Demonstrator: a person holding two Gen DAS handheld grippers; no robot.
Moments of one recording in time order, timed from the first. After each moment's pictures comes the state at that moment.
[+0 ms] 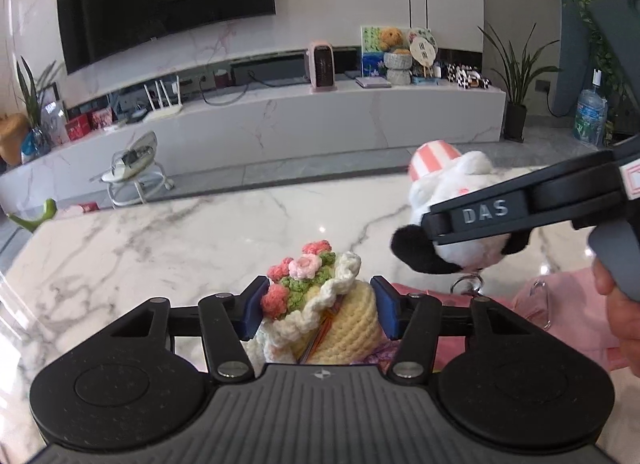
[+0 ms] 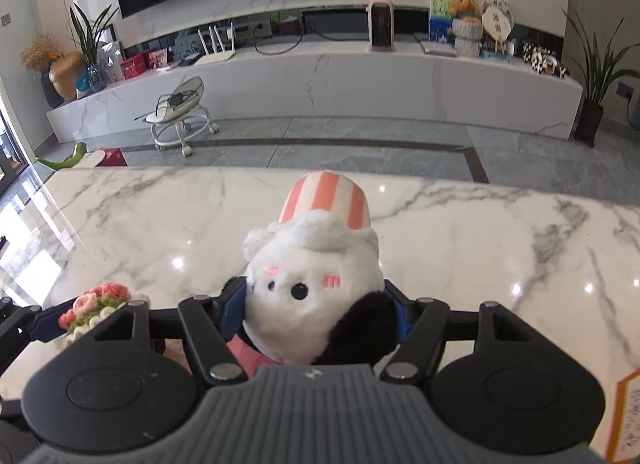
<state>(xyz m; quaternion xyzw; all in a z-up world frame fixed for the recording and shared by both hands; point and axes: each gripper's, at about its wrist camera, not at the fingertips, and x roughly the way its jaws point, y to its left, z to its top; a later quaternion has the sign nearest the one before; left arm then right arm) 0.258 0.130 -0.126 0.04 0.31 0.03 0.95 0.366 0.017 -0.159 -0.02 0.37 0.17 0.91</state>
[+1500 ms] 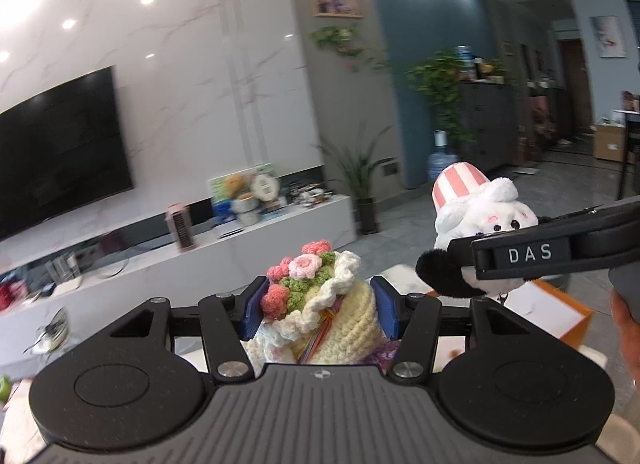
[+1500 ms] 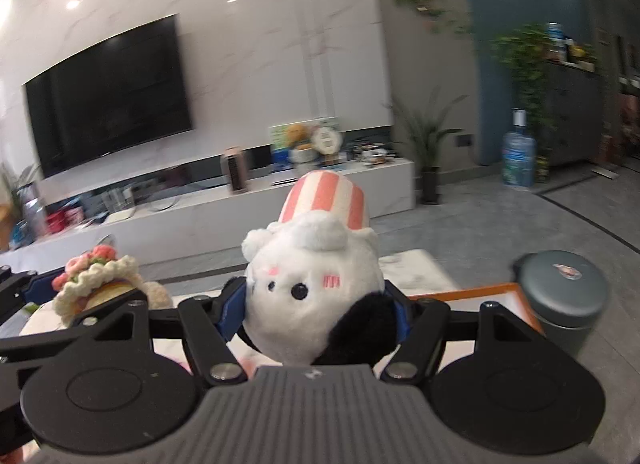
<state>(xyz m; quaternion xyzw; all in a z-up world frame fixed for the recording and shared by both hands) 0.116 -0.102 0.051 0.13 0.14 -0.18 0.97 0.095 -0.236 0.024 0.08 0.20 -0.02 0.98</state>
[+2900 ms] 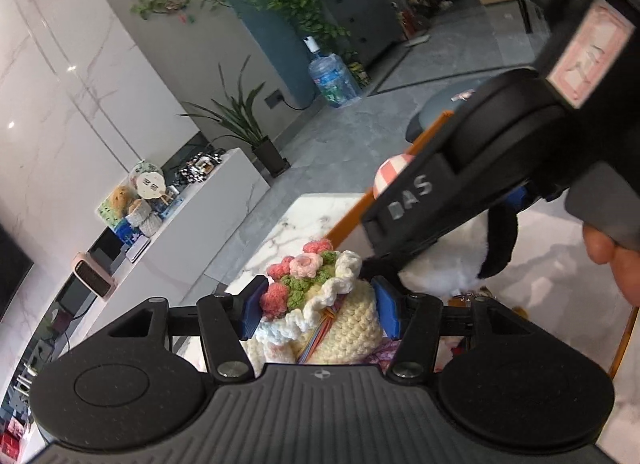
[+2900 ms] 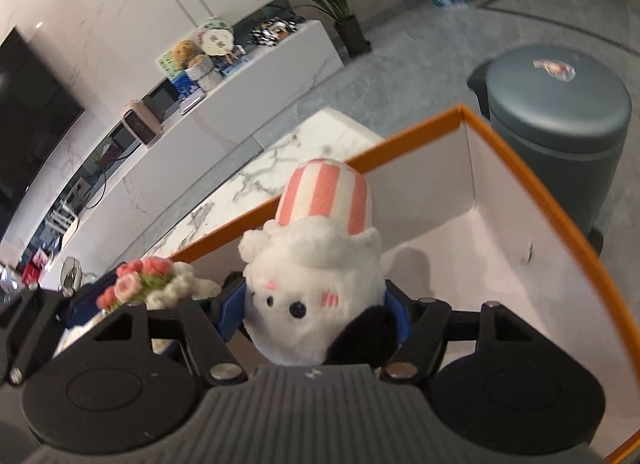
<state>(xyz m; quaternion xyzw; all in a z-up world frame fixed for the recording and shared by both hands) 0.225 -0.262 -0.120 0.36 0.19 -0.28 0.87 0.245 -0.389 -0.136 0.29 0.37 -0.07 0.88</state>
